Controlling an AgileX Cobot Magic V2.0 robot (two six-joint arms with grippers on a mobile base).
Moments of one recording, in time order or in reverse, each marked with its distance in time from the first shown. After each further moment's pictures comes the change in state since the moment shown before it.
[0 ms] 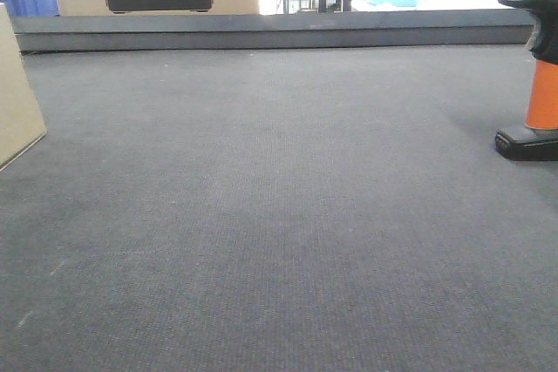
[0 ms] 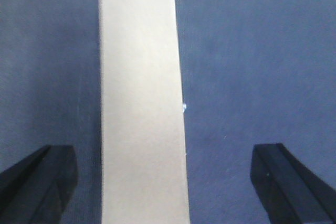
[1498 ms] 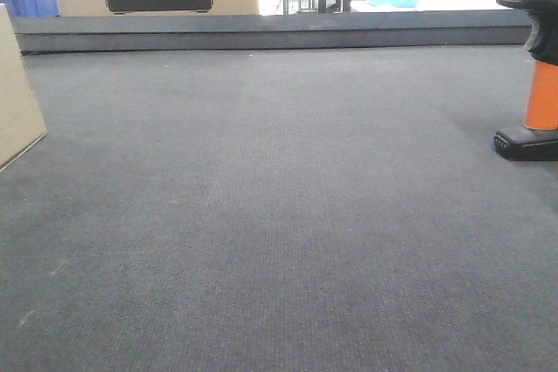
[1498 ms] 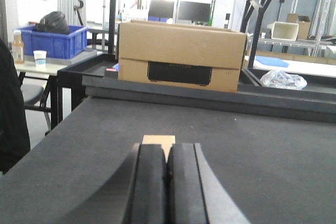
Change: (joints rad) left arm 0.000 -1.037 0.799 -0.013 -0.731 -0.074; right arm 0.000 0.000 -0.005 0.000 -0.036 0.000
